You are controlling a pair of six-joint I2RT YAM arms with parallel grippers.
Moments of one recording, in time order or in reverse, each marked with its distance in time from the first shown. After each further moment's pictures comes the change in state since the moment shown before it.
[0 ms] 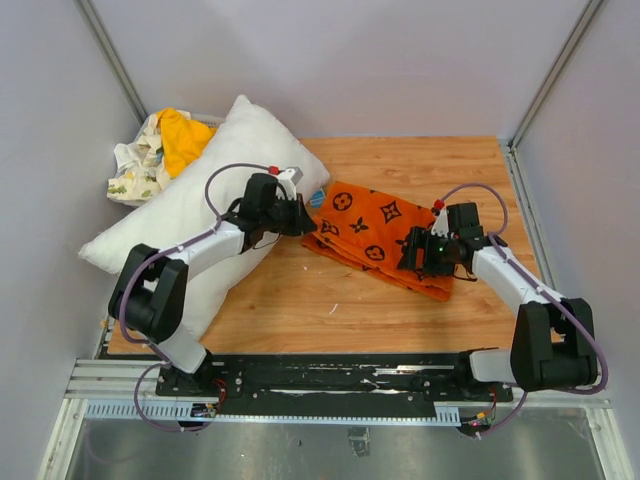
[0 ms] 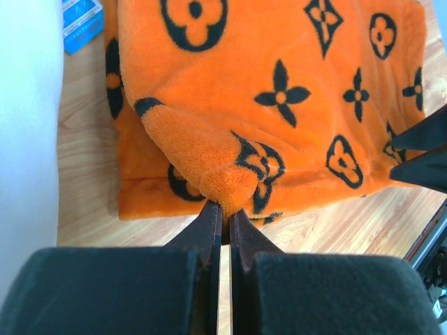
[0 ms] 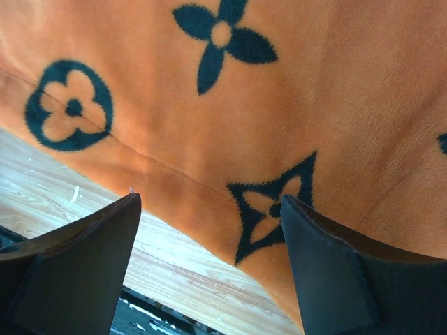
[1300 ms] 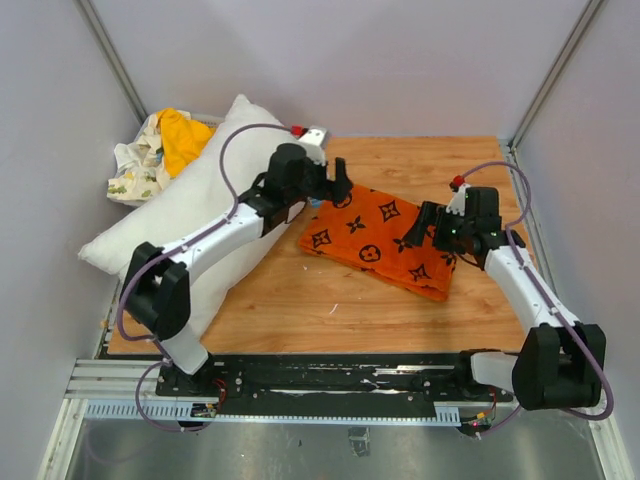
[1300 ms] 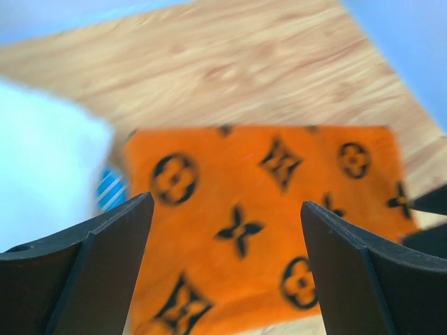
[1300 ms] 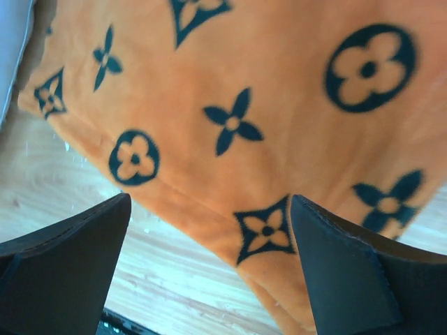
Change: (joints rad) left arm -0.118 0.003 0.246 -0.008 -0.335 0.108; right arm -0.020 -0.090 0.083 0.034 0.045 0.008
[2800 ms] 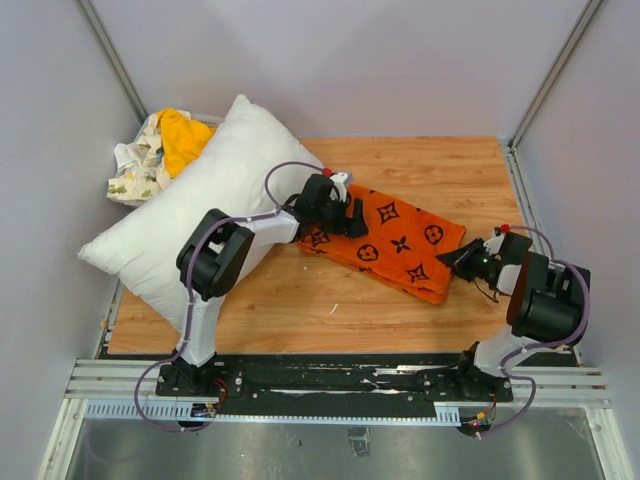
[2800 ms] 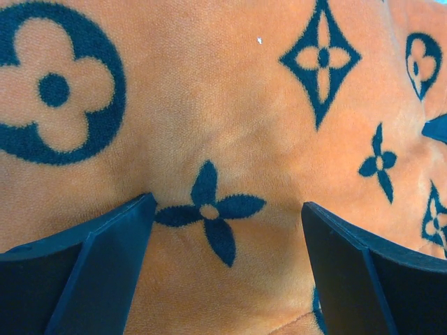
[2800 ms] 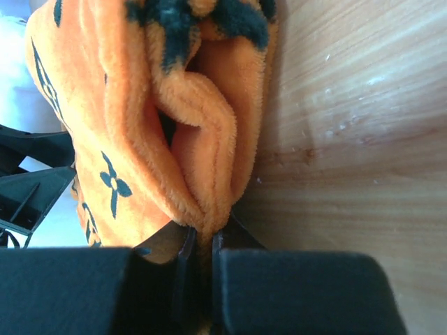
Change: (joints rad) left arm -0.061 0.446 0.087 0.114 0.239 -0.104; right arm -0.476 0.396 -0.377 0.780 -0.435 0.370
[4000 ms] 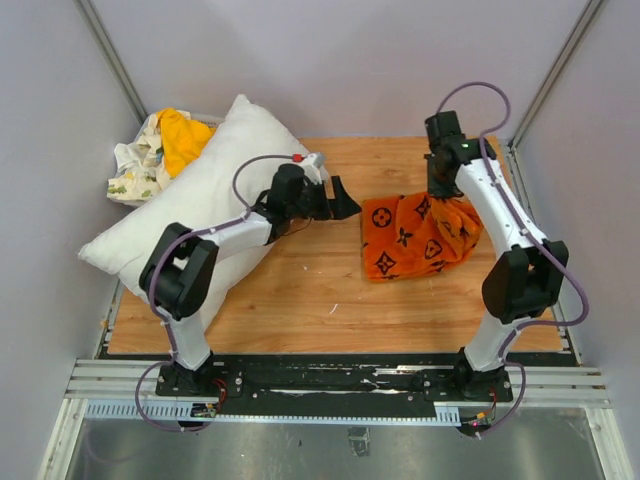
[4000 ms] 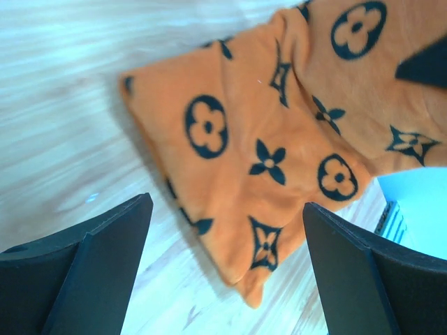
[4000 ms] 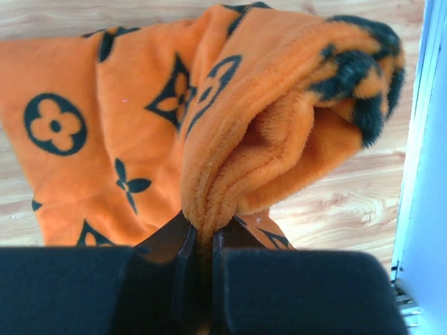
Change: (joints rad) left arm 0.028 -0.201 -0.123 0.153 0.097 -0.244; right arm 0.539 0.094 1.213 -1.336 0.993 -0.448
